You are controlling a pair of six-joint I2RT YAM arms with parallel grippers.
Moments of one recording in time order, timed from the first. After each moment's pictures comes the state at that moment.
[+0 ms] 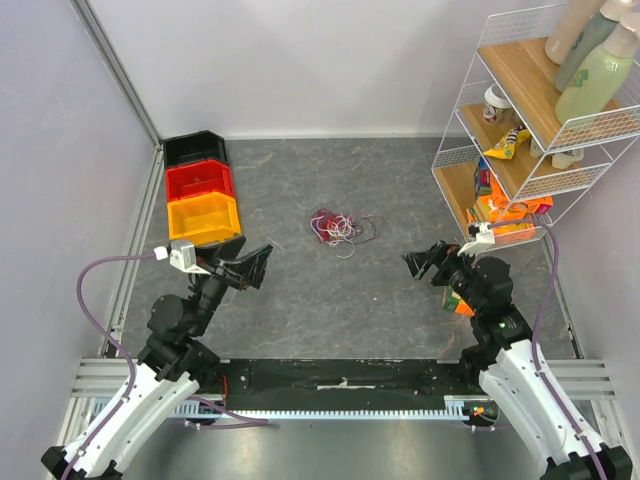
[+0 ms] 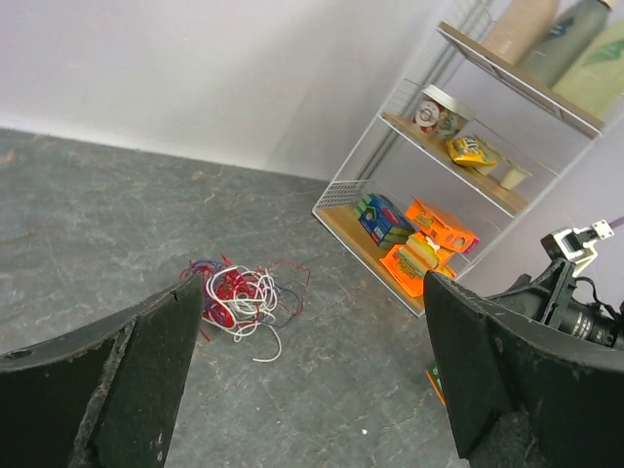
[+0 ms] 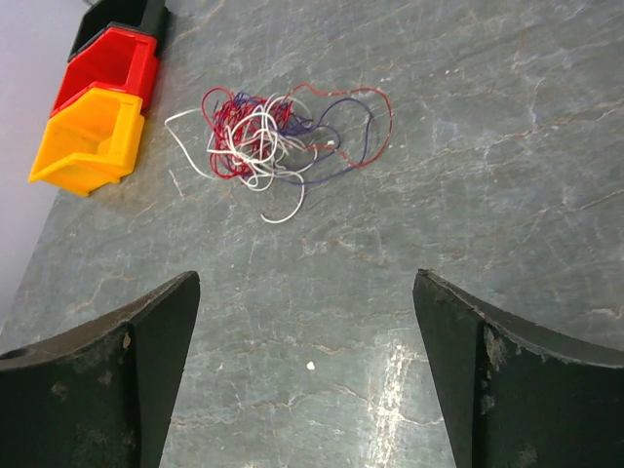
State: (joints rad) left arm -0.59 0.20 0.26 0.23 -0.10 -0.46; right arm 0.25 0.49 0.27 -0.02 -0.20 0.55
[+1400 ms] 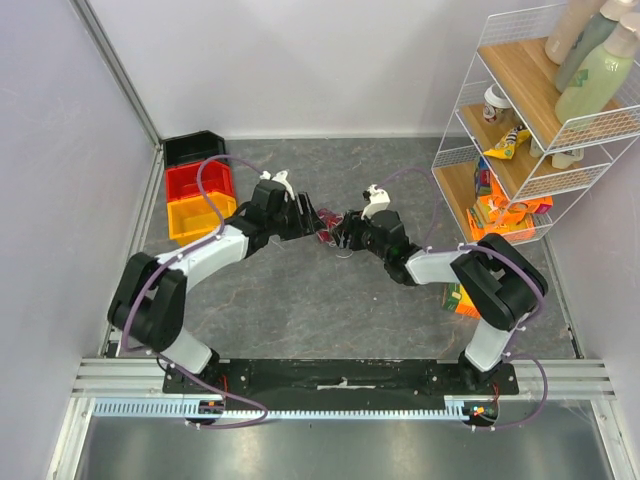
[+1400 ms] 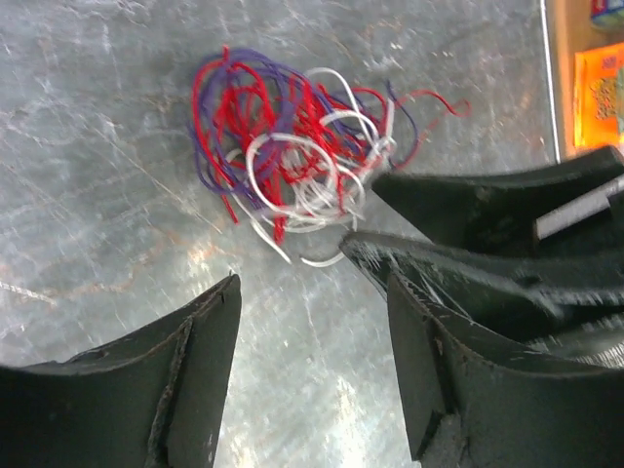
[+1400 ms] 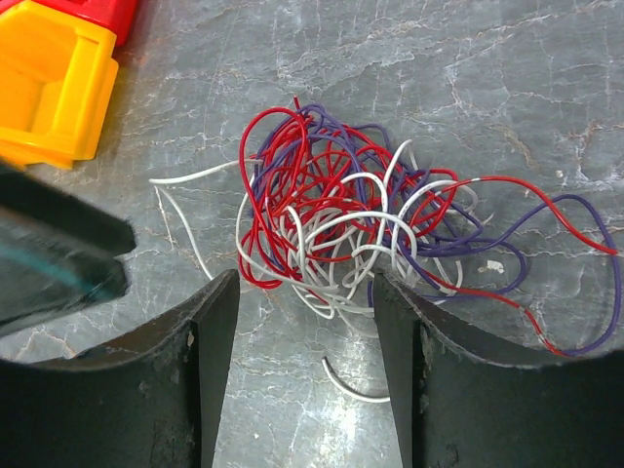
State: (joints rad) left arm -0.51 1.53 0.95 -0.07 0.16 -0.65; right arm 0.64 1.74 0.73 0.68 0.02 0.50
